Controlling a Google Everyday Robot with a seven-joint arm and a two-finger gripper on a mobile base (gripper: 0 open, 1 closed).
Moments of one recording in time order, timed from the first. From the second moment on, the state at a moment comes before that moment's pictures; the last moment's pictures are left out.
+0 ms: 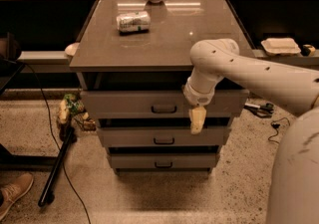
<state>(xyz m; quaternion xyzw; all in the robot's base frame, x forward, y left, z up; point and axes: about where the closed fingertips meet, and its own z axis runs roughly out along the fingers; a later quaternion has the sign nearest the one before) 0.615 -0.117 0.635 -0.75 0.65 0.04 0.08</state>
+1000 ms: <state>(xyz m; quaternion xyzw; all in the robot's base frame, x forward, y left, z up) 0.592 -0.128 0.640 -0.74 0.67 0.04 0.06</state>
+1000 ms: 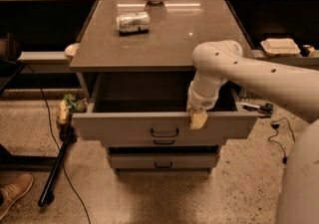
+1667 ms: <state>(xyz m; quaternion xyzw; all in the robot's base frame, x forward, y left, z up) 0.573 -0.132 0.643 -0.73 0.68 0.04 0.05</state>
